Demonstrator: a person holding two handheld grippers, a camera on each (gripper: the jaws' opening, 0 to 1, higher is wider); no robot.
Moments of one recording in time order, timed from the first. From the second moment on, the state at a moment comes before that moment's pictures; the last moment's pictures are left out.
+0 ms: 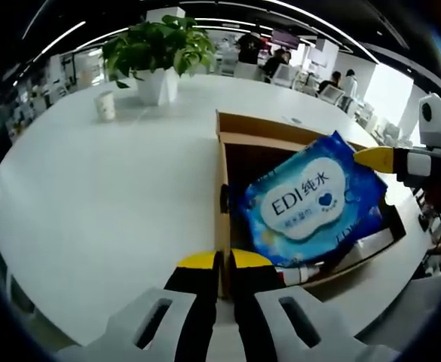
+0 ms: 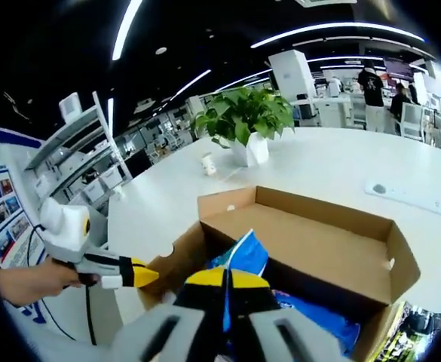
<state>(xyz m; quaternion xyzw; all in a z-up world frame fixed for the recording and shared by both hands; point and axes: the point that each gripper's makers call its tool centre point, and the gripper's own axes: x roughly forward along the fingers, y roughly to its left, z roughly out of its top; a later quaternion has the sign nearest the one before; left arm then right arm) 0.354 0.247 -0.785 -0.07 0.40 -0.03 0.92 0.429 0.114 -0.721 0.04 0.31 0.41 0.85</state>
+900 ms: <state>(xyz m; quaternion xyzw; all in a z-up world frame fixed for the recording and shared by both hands) 0.355 0.247 -0.784 -0.08 0.40 -0.03 0.91 0.430 0.114 -0.685 0.08 0.29 0.42 0.86</state>
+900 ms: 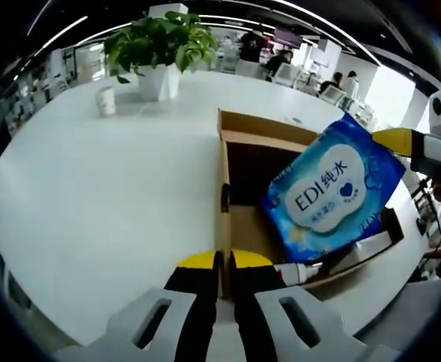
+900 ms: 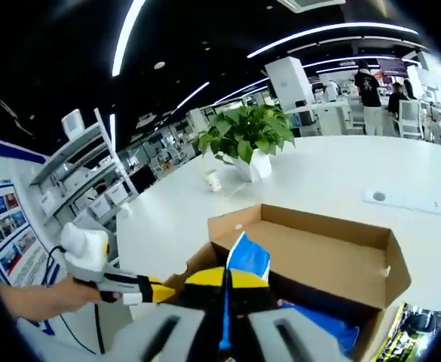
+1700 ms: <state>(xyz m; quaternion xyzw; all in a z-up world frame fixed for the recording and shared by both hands) 0.360 0.253 -0.788 -0.09 0.40 -0.03 0.91 0.437 0.095 -0.641 0.11 0.26 0.42 0.86</state>
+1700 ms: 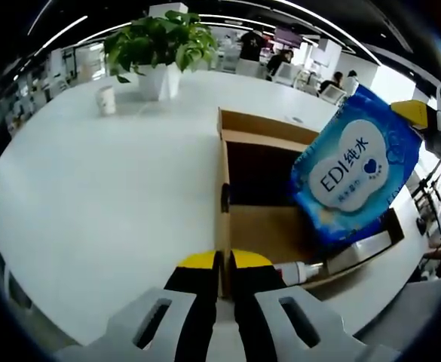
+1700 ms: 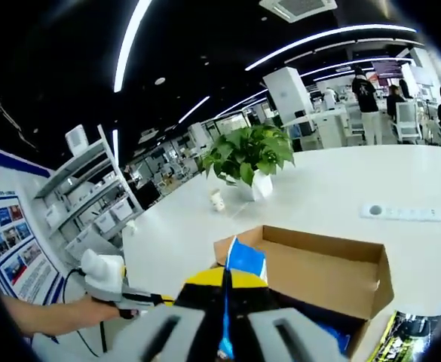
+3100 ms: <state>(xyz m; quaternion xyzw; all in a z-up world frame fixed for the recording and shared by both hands) 0.355 0.247 -0.785 -0.10 0.40 -0.02 0.91 0.455 -0.031 -0.570 0.21 0.19 0.34 0.90</state>
